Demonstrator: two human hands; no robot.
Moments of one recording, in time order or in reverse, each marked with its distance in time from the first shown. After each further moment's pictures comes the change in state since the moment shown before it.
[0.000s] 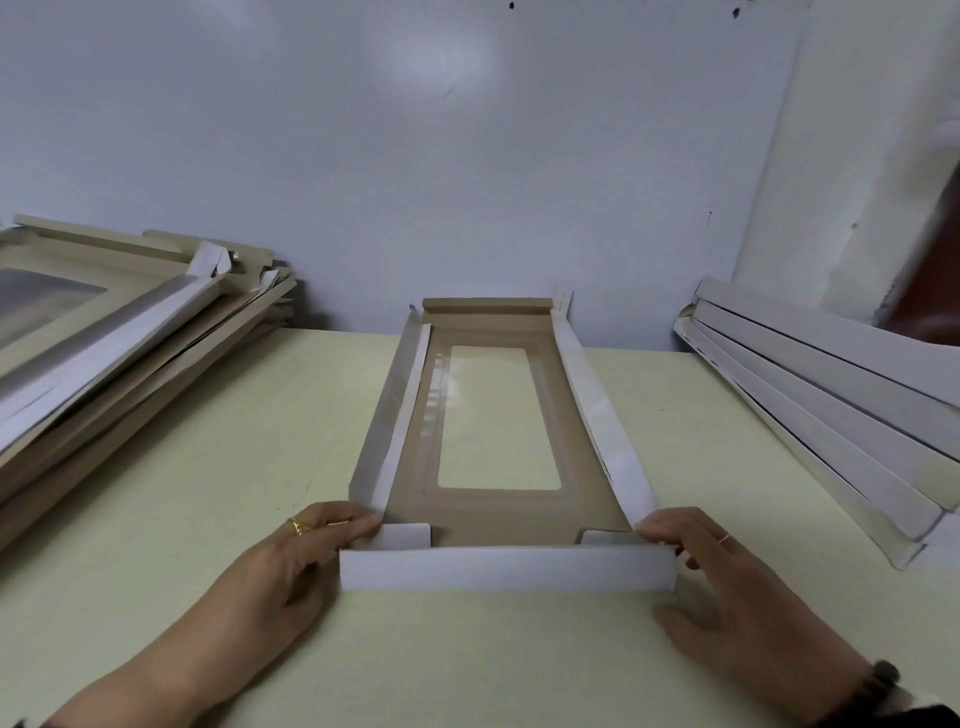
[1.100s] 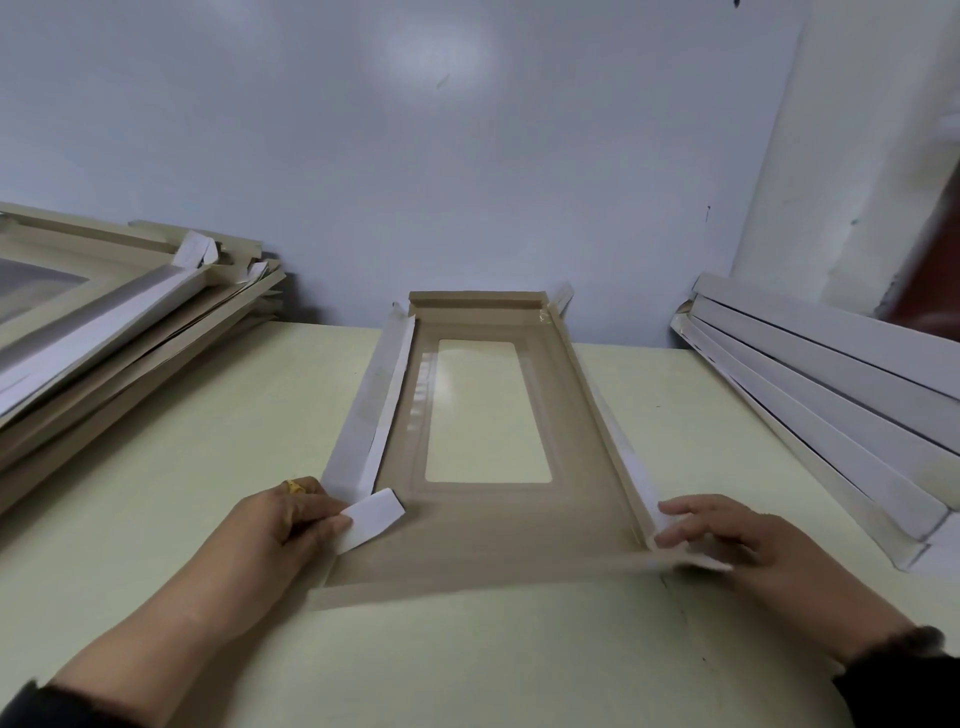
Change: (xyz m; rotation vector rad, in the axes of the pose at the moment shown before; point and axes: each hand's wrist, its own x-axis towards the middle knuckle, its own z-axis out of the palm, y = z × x) left_hand 0.026 0.009 -0.001 -0.030 0.004 -0.189; right_hand 0.013 0.020 -0.023 0.407 -0.047 0.400
